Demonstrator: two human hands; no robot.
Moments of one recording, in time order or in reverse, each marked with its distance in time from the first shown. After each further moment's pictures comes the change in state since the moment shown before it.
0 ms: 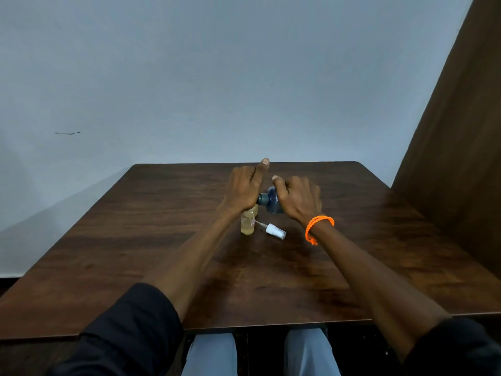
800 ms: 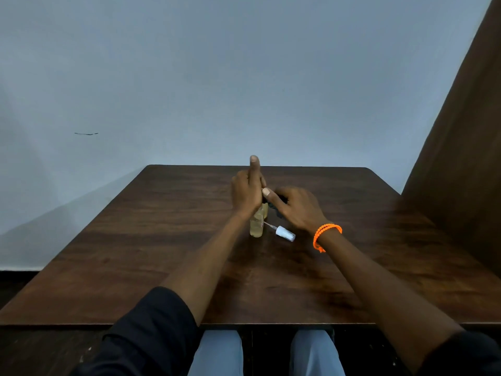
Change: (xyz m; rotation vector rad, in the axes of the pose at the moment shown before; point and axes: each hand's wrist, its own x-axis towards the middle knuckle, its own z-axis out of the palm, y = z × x) left_hand -0.014 0.003 -0.002 -0.213 0.241 -0.197; right_hand -0.007 -0.002 0.019 0.053 -0.102 -0.240
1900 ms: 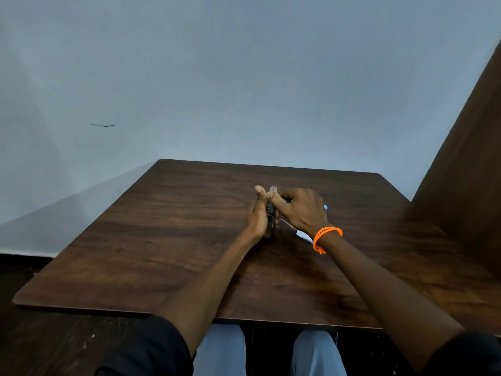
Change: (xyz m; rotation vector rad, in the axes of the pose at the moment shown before) left_hand -0.052 -0.026 -0.006 -0.356 -0.243 -0.370; right_hand 0.002 -0.019 0.007 -0.117 0.057 0.079
